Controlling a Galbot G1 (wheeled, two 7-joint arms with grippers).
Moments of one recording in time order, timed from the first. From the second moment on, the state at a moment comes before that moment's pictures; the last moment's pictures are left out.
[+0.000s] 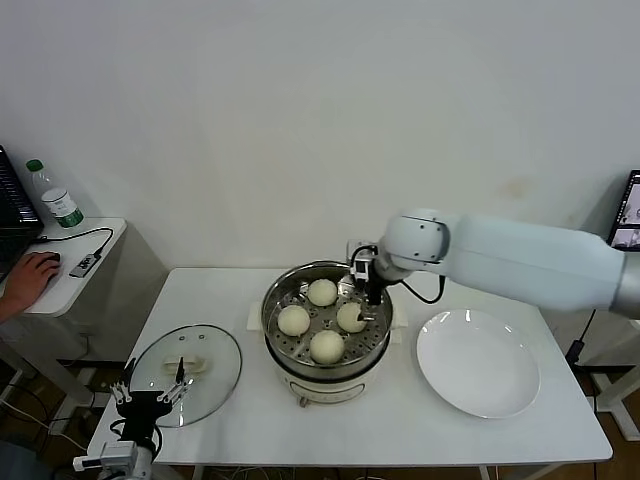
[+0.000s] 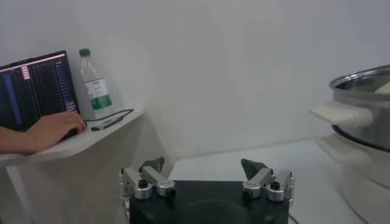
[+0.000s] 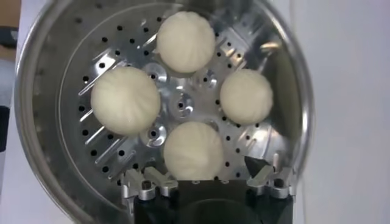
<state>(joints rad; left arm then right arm) 1.64 -1.27 -0.65 -2.02 -0.12 0.03 -0.18 0.56 0.89 -1.31 1.60 0.62 -0.70 -0.63</state>
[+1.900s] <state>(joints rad) 1.59 -1.14 -0.64 -1.69 0.95 -0.20 -0.30 -1.58 1.44 1.05 1.85 0.22 0.17 -0.16</state>
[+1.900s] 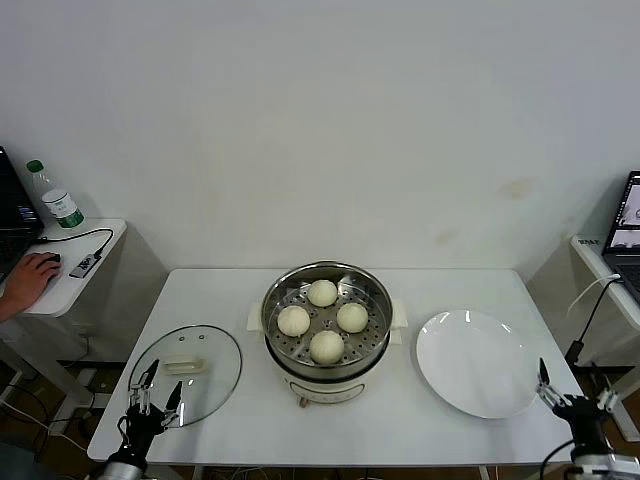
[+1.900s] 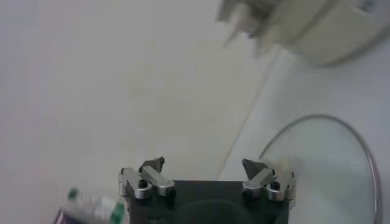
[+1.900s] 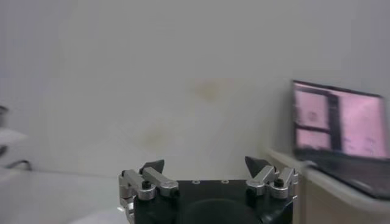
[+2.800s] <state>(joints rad) 1.27 -1.03 -0.52 -1.36 1.16 -0.20 -0.31 -1.62 1.53 1.13 1.83 0.20 0.22 -0.09</state>
